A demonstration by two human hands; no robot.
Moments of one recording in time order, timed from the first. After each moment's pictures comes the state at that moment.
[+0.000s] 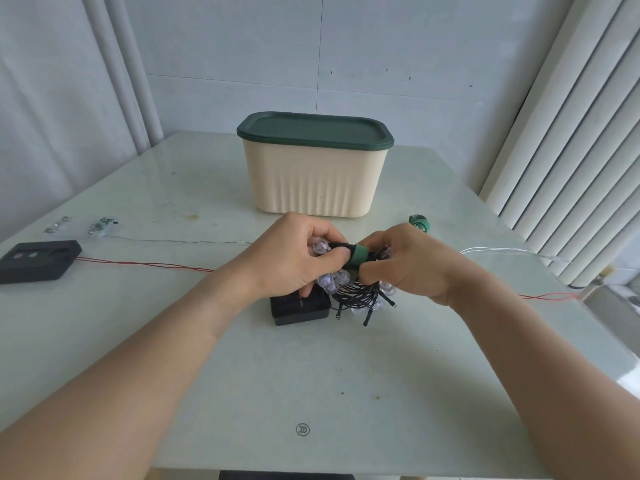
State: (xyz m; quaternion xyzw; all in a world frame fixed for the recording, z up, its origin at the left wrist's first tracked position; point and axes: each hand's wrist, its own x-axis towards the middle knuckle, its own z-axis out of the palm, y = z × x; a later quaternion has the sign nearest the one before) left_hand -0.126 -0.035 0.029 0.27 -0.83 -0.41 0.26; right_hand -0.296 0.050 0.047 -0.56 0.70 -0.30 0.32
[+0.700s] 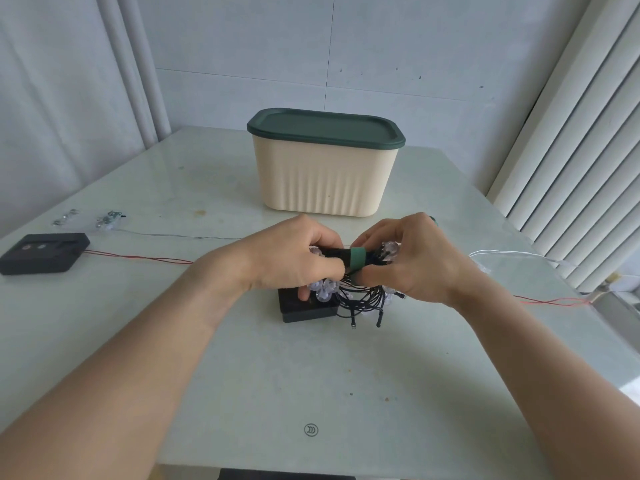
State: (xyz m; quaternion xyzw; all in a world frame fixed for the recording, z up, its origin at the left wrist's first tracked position) left_hand -0.113 -0.036 0.046 0.29 -0.85 -0.43 0.10; right_hand -0.289 0.050 0.047 -0.61 0.68 -0.34 0.21
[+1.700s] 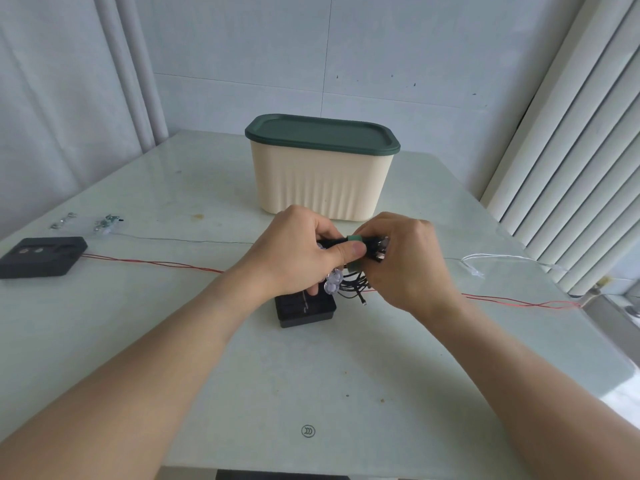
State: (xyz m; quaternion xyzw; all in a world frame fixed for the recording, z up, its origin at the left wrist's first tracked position) left_hand -0.126 -0.030 0.038 0.32 -0.82 -0.37 0.30; right_hand -0.283 0.039 0.025 -0.63 0.66 -0.41 -0.01
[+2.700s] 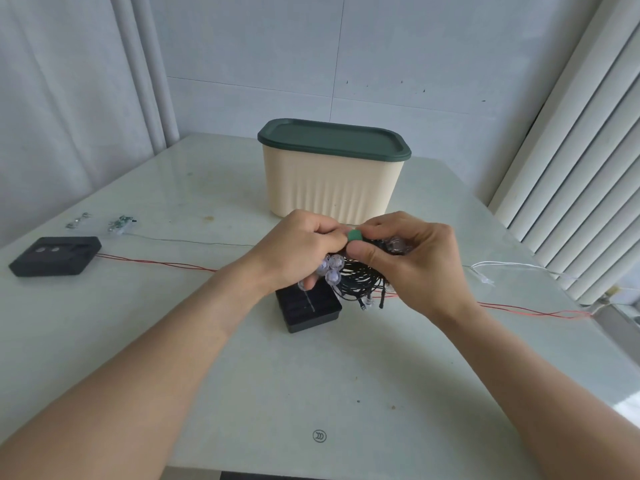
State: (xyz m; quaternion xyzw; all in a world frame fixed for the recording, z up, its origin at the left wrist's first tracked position) left_hand -0.119 -0.046 0.036 0.30 -0.75 -0.53 0.26; right_hand -0.278 0.043 0.027 -0.59 0.54 -0.59 0.14
